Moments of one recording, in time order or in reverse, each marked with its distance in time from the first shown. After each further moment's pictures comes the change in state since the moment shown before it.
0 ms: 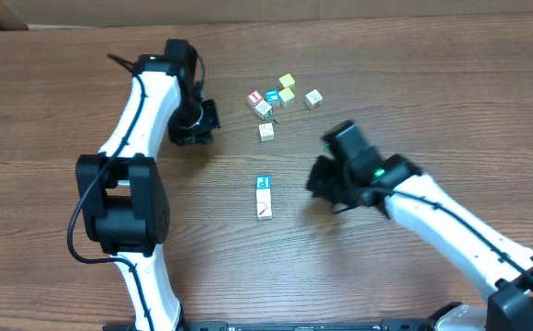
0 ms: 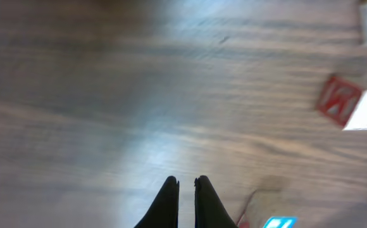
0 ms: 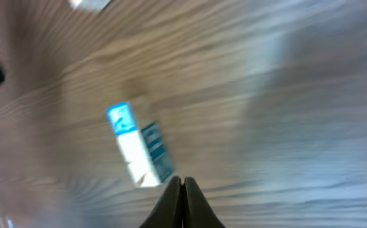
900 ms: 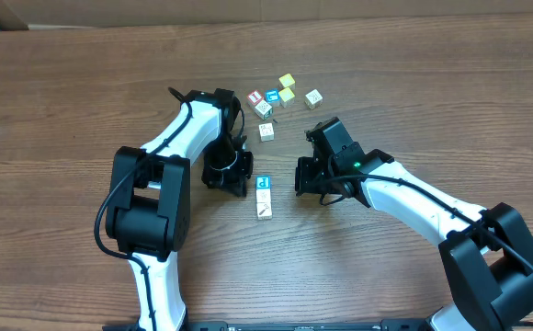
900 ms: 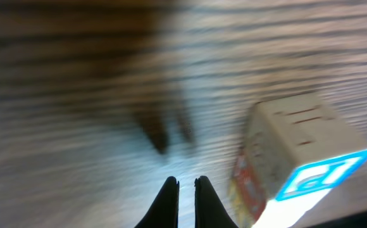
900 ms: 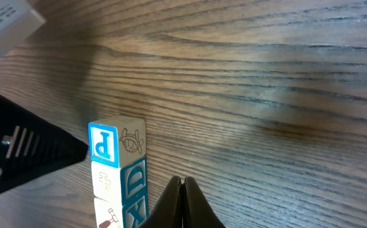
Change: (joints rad) left arm -0.169 0.000 -0.289 0.031 0.133 0.164; right arm 0.024 0.208 0.000 0.245 -0.038 -0.306
